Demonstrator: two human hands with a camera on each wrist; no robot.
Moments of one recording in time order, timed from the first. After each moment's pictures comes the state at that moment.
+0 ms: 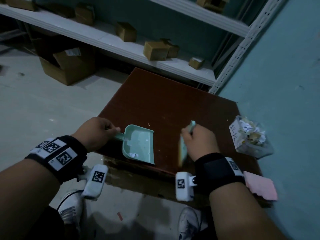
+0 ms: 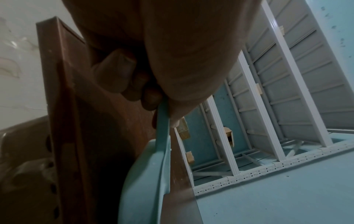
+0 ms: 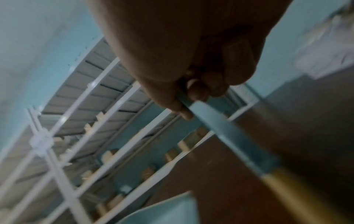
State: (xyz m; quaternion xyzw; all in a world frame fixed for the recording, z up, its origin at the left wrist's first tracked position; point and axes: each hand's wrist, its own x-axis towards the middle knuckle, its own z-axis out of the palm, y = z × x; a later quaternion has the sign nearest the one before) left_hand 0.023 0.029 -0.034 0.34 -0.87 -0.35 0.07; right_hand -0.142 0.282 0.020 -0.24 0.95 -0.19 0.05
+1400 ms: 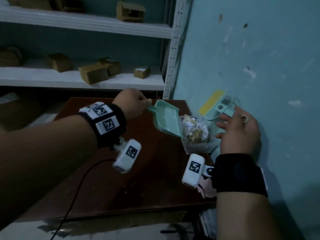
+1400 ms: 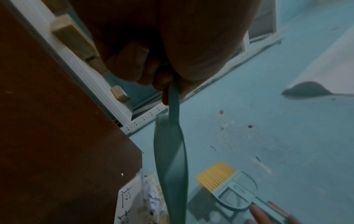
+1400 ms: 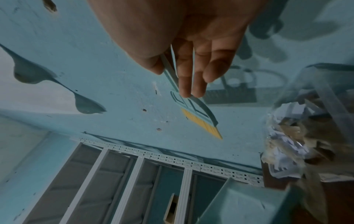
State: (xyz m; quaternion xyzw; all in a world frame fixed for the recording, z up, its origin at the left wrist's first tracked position) left_hand -0.260 0.219 0.112 0.15 -0.92 -0.35 0.12; right_hand -0.281 0.482 0.079 0.09 0.66 -0.71 -0.24
